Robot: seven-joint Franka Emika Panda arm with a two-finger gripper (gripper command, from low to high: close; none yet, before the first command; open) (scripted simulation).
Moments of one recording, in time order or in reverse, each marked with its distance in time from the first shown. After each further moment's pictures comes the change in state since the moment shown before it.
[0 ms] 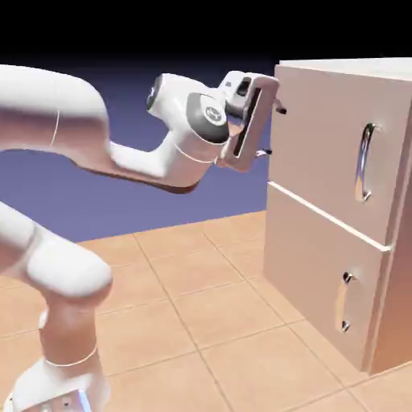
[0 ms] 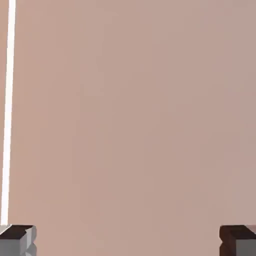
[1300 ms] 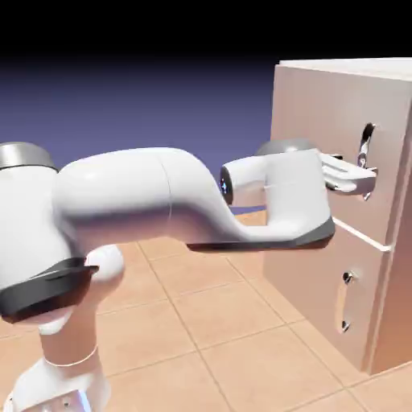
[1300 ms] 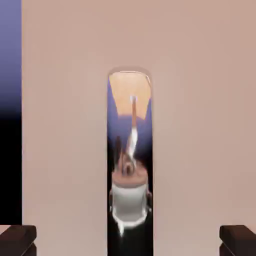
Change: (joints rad) arm 0.701 -0.164 -0.688 0.428 -1.410 -0.068 -0.533
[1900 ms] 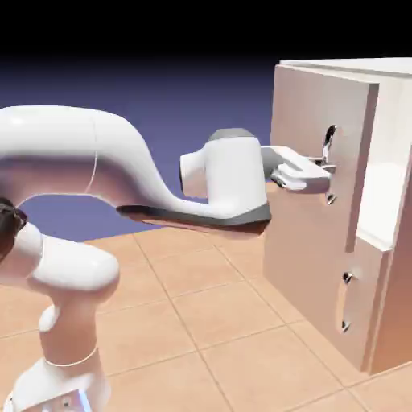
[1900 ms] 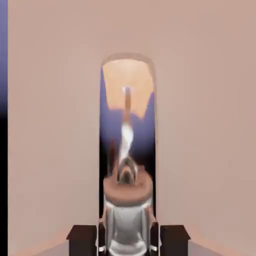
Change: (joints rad) arm -0.579 0.070 0.460 -0.458 0.263 -0.289 0.055
